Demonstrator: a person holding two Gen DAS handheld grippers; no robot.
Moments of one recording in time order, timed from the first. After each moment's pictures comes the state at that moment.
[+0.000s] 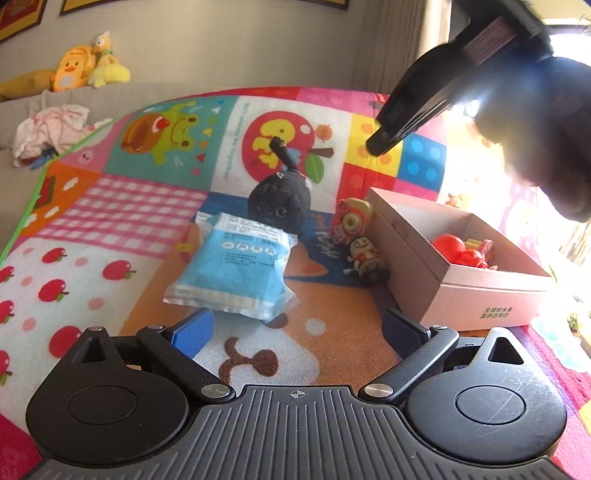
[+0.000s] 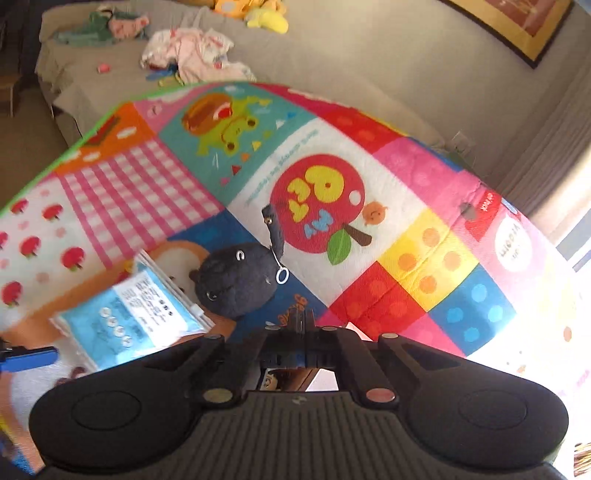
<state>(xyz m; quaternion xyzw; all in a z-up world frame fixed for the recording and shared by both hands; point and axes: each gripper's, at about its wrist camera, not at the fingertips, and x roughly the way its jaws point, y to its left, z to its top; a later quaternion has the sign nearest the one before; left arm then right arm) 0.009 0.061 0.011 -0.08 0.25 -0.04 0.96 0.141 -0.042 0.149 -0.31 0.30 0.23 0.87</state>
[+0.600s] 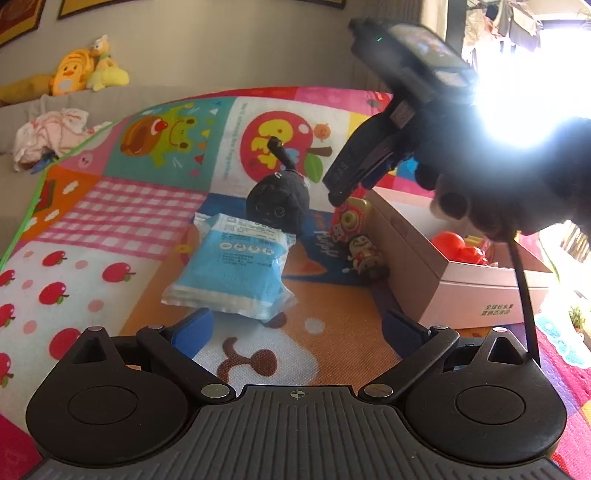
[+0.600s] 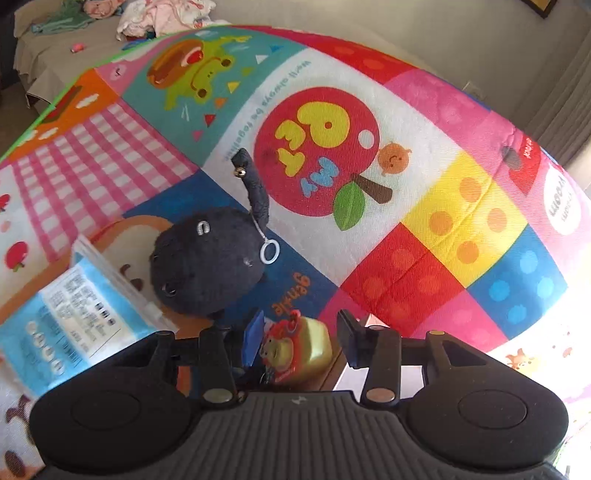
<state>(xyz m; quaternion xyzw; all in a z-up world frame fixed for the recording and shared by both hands) 0.008 0.059 0.011 -0.08 0.25 -0.04 0.96 0.229 -0.020 0.076 -0.30 0.37 0.19 0.86</state>
